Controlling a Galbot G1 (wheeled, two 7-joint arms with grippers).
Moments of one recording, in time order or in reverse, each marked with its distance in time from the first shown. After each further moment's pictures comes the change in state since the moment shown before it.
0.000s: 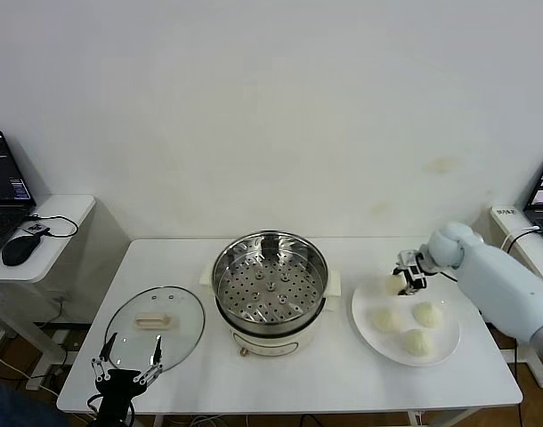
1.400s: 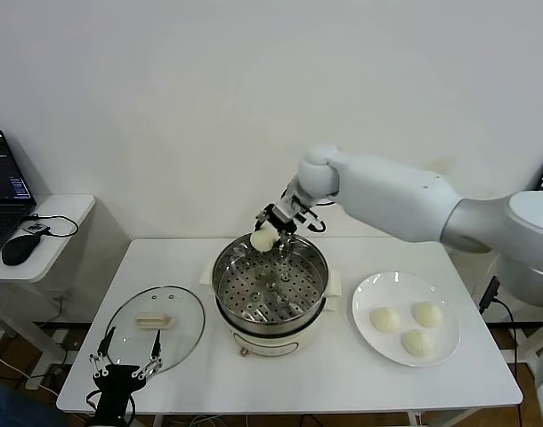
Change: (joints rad) left arm 0.004 -0.017 -0.015 -0.015 -0.022 -0.032 0.006; right arm 0.427 0.550 -0.554 -0.085 0.150 0.402 0.138
